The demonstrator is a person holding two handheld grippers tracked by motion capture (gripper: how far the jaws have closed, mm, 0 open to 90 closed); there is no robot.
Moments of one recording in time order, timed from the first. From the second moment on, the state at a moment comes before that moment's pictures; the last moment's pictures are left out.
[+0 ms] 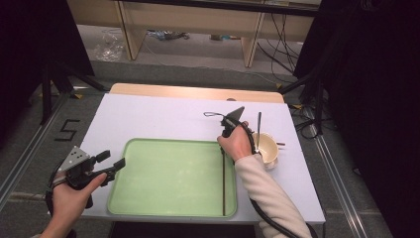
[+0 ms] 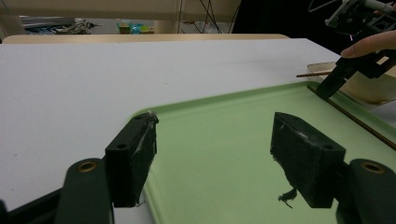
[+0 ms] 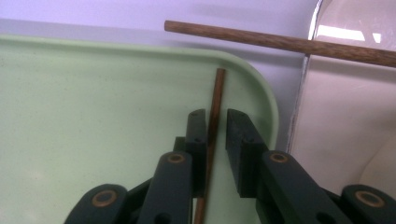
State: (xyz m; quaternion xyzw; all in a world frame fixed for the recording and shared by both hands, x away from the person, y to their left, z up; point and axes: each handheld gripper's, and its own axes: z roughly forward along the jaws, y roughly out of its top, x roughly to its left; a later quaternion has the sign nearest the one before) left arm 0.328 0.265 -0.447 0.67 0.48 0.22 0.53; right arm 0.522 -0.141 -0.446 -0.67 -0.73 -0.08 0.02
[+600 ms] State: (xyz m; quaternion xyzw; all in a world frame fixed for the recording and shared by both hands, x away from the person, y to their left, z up) left arm 0.329 0.266 -0.448 0.67 0.47 0.22 0.53; right arm 0.524 -0.143 -0.414 -0.42 -0.89 -0.14 -0.12
